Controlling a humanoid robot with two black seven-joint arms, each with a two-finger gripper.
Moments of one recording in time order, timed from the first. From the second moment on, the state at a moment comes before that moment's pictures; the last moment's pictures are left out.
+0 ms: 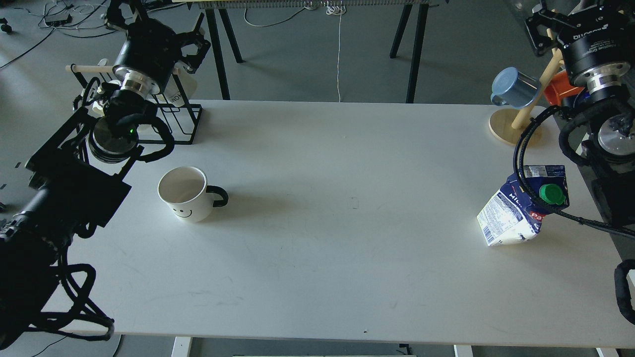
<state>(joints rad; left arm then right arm) -0.83 0.24 -0.99 -0.70 -0.15 -0.43 -0.19 0.81 -0.40 1.08 0.70 0.33 0.49 0.15</state>
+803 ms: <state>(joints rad) -0.81 0.75 -0.58 -1.13 0.30 -0.49 -0.11 0.82 -0.38 1.07 0.72 0.34 0.49 0.15</state>
